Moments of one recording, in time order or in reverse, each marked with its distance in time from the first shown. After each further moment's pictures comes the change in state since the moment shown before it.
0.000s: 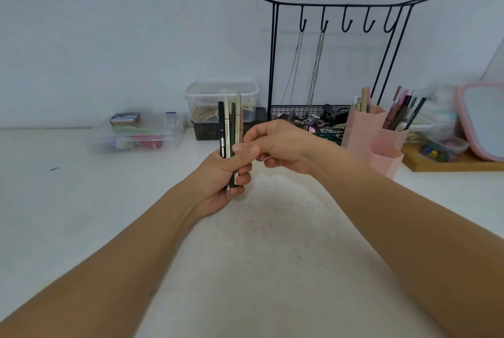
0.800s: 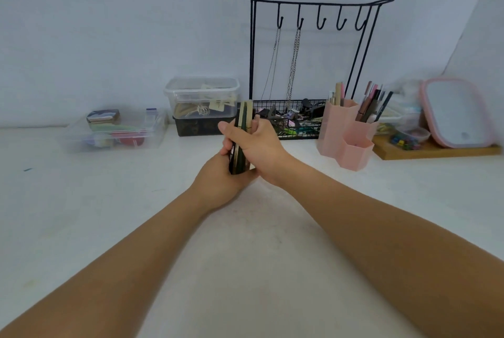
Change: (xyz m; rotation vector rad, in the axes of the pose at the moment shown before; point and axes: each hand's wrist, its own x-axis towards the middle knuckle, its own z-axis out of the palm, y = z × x) left_hand 0.012 -0.030 0.004 0.821 0.049 0.268; right_hand -0.007 0.021 0.028 0.216 0.300 -0.278
